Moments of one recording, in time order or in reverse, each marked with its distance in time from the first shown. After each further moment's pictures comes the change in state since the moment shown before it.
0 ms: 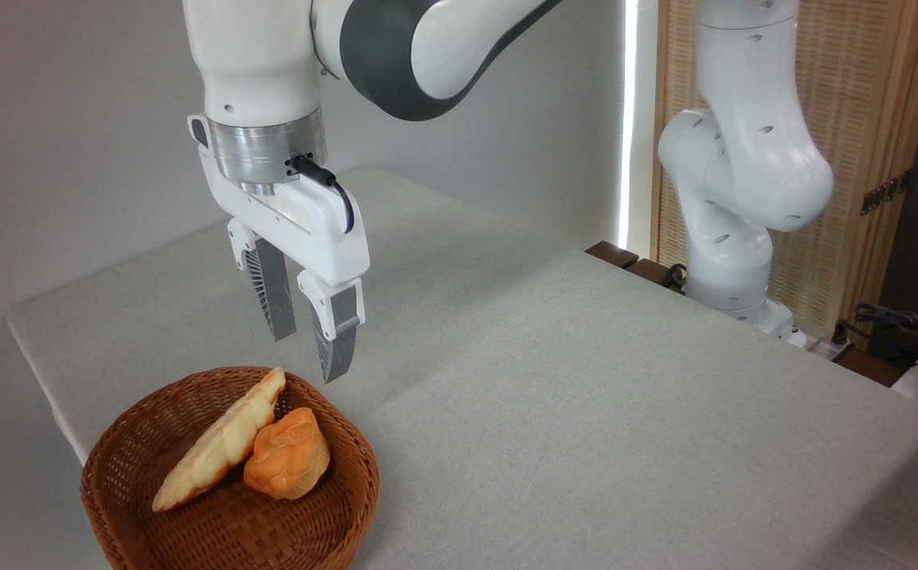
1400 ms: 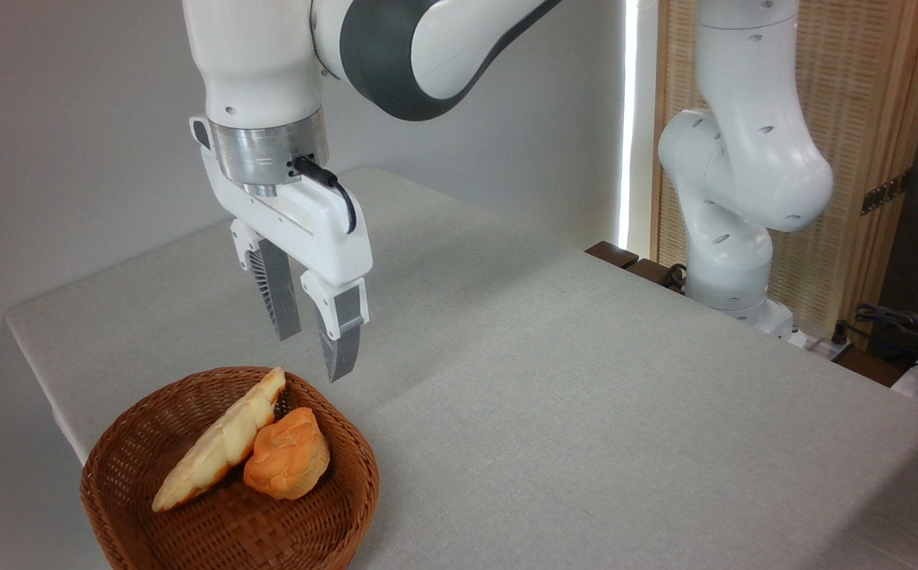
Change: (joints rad) arm 0.000 0.000 0.000 0.000 0.000 -0.022 0.000
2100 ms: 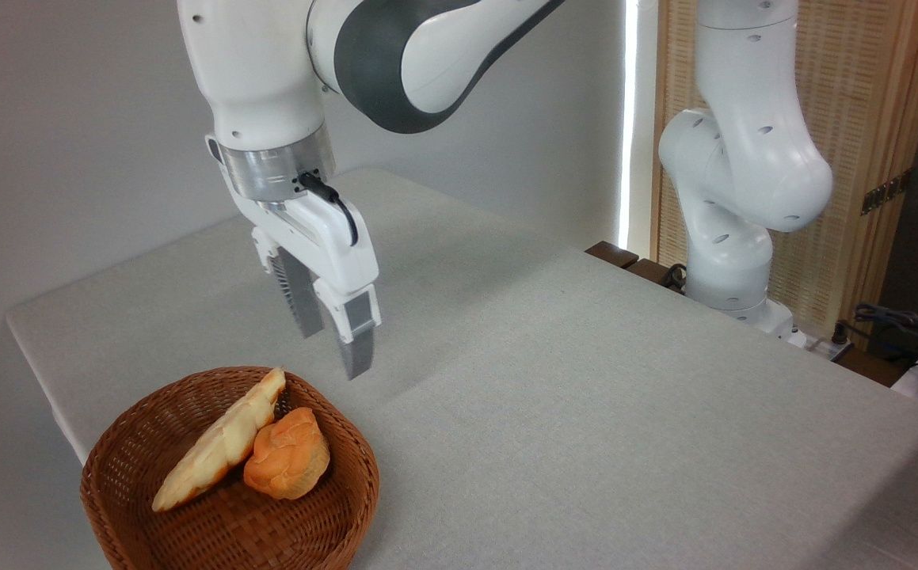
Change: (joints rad) arm -0.009 0.002 -0.013 -0.028 0.000 -0.012 0.033
